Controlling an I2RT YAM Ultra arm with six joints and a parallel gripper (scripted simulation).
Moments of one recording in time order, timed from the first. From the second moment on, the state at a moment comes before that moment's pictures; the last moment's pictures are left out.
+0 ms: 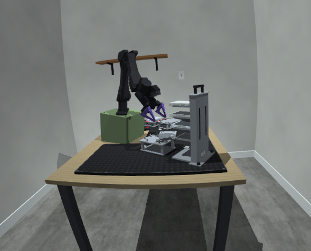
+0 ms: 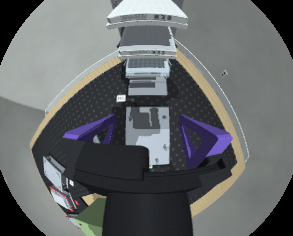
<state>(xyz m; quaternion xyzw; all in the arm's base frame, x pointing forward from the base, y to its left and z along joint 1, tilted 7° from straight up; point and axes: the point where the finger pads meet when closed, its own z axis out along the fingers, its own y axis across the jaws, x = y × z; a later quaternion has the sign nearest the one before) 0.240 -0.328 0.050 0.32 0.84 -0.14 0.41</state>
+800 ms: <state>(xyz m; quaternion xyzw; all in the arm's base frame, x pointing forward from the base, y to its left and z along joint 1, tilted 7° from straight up) 0.253 -0.338 0.032 0.31 0.84 -0.14 0.41</state>
